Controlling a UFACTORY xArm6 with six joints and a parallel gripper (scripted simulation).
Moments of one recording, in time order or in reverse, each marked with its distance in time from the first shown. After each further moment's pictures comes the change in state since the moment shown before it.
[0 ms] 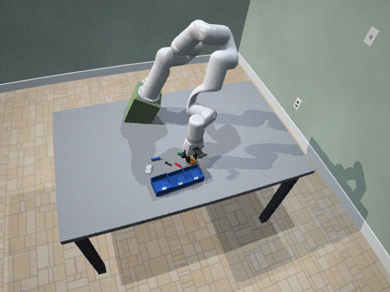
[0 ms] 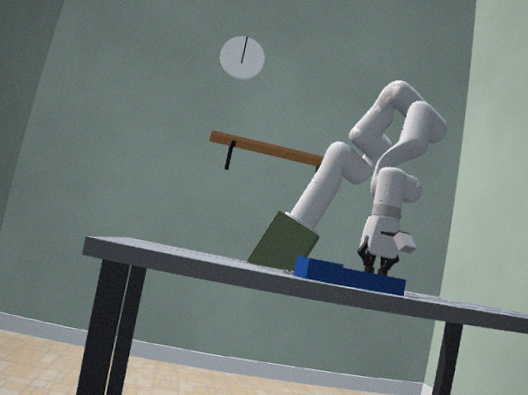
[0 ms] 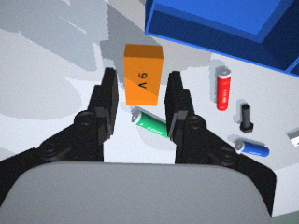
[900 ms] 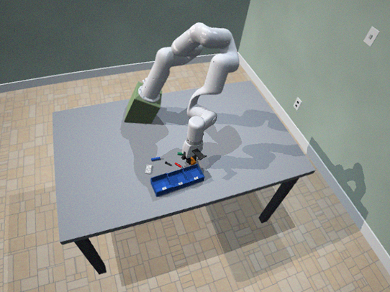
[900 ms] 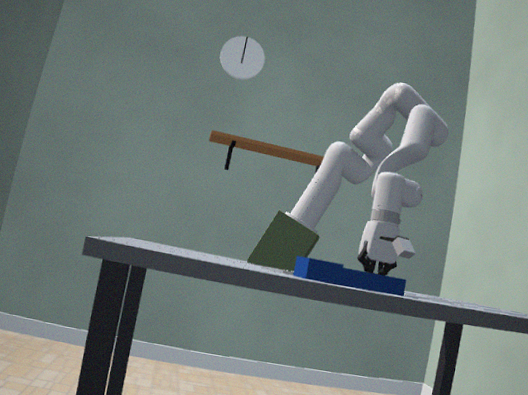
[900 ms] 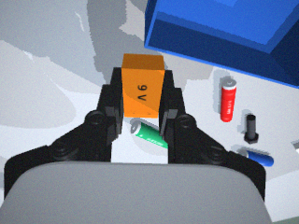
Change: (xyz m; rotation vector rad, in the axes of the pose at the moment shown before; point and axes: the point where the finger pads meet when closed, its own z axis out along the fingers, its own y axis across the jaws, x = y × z) arm 0.000 0.000 0.013 0.001 0.004 -0.001
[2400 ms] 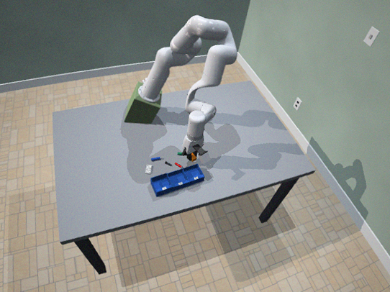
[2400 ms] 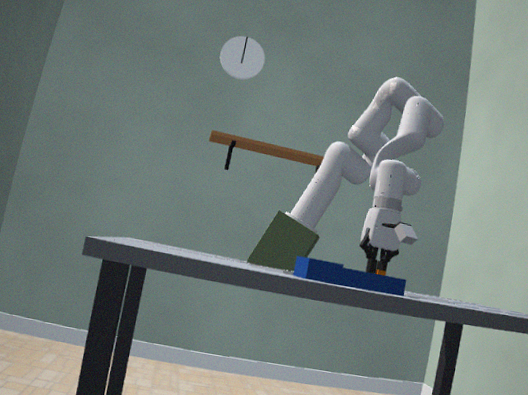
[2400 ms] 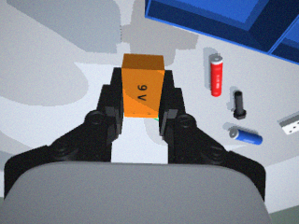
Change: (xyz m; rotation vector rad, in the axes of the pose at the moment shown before) arm 0.000 0.000 -0.034 0.000 0.006 -0.001
